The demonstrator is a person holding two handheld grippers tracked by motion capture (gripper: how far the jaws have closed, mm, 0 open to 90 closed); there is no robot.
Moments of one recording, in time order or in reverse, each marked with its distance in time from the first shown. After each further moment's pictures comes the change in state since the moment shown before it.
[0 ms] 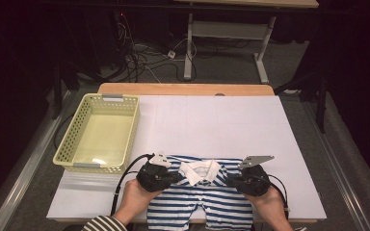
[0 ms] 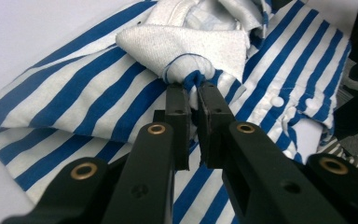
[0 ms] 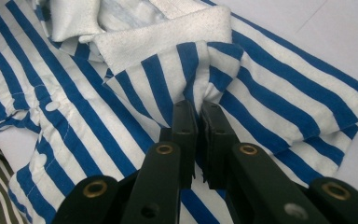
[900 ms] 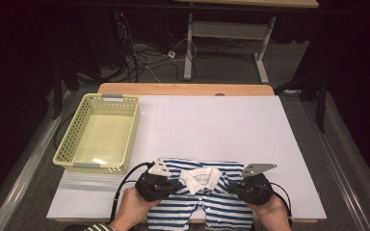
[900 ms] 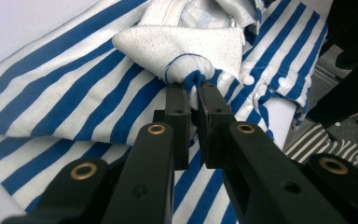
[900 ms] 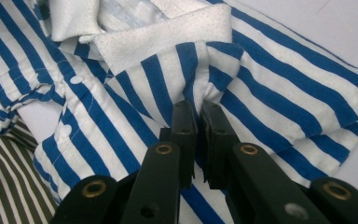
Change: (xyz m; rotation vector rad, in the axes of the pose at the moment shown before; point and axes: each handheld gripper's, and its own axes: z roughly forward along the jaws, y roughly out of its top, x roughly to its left) left arm -0.020 -0.013 -0.006 0.012 -0.021 0.034; right arm 0.013 -0.015 -0.009 0.007 0.006 -0.029
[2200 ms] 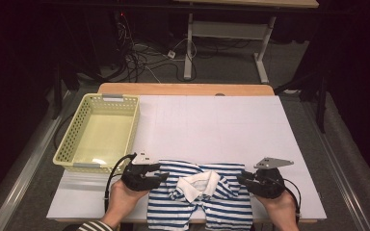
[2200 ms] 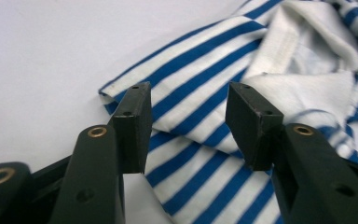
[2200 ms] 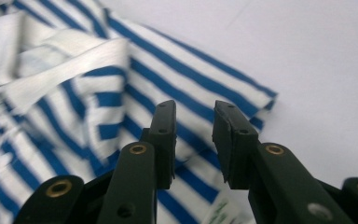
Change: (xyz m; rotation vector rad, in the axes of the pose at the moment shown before) left arm 0.037 -0.012 -0.018 -0.084 0.171 -0.113; right arm -0.028 -0.006 -0.015 -0.095 -0.123 0.108
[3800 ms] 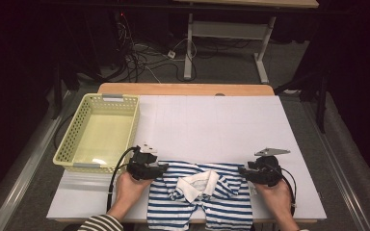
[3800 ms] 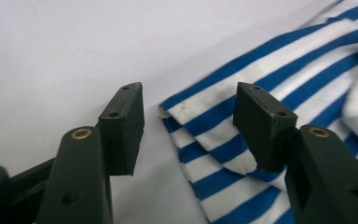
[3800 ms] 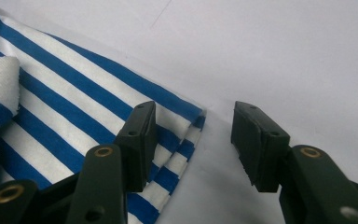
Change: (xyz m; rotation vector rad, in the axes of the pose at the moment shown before) left arm 0.026 0.009 0.033 0.053 0.121 -0.113; right arm -0.035 0.006 0.030 0.035 -0.093 0.110
